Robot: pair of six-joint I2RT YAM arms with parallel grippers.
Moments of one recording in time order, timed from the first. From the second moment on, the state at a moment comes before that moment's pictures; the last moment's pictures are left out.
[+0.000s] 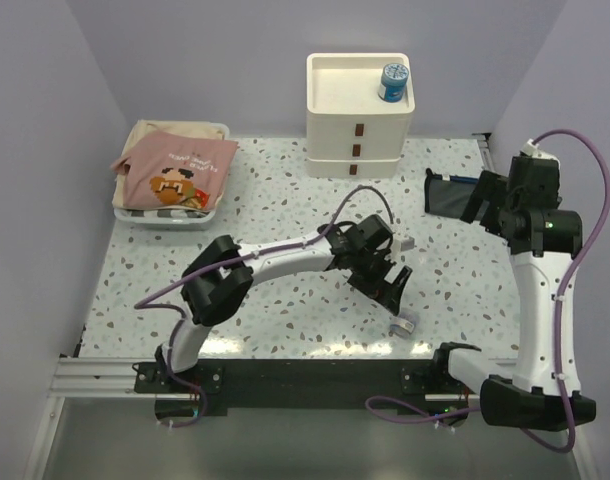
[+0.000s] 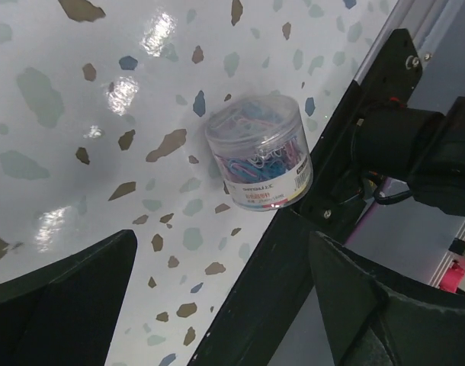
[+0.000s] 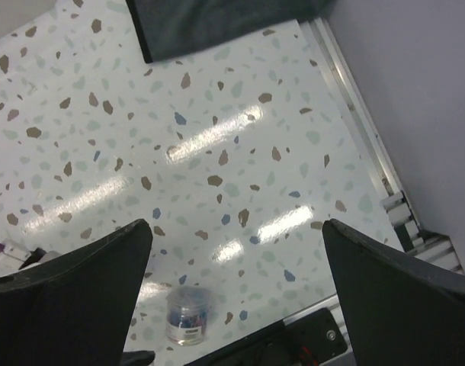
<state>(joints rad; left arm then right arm) -1.05 2.07 1.63 -0.51 0.47 -0.43 -0.10 1.10 1.49 -1.15 0.29 0.26</state>
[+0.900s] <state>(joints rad) -1.20 2.30 1.84 -0.53 0.26 -0.58 -0.15 1.10 1.35 -1.18 0.10 0.29</state>
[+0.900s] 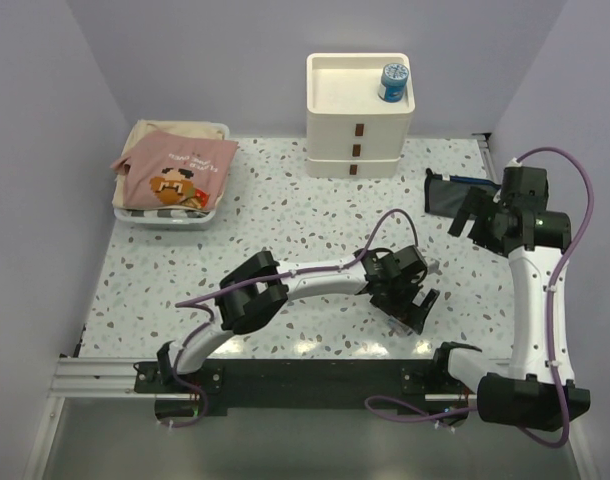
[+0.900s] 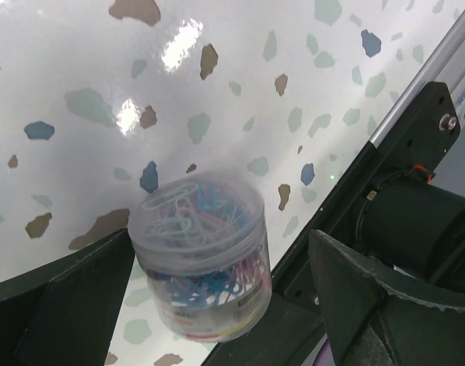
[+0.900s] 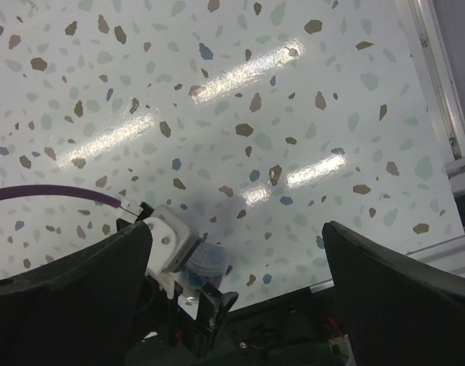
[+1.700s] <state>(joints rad) -1.20 2.29 1.79 -0.50 0.22 -0.54 -0.16 1.09 1.34 -1.17 0.08 0.30</state>
